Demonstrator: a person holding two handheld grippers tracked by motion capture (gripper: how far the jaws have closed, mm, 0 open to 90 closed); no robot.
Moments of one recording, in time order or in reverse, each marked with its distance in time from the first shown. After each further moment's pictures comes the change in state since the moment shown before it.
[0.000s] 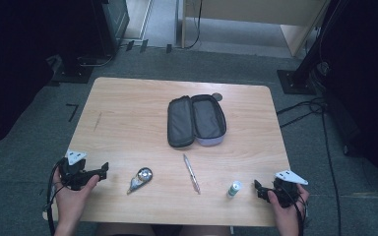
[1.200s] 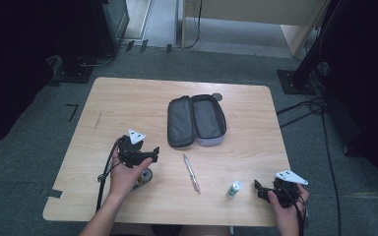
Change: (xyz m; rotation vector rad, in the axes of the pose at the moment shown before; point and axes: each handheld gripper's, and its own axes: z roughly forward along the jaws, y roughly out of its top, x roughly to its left) left arm -0.134 0.061 0.055 -0.002 -0.173 0.171; right arm 0.000 0.000 0.000 -0.002 0.001 0.000
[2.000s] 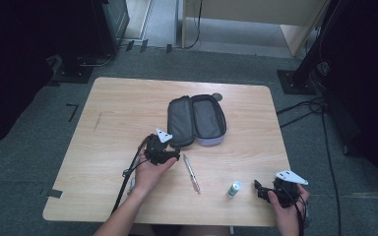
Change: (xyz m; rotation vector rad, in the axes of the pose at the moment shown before) left arm -0.059 0.015 0.039 0.018 -0.039 0.079; right arm 0.000 0.000 0.000 -0.001 0.001 0.003
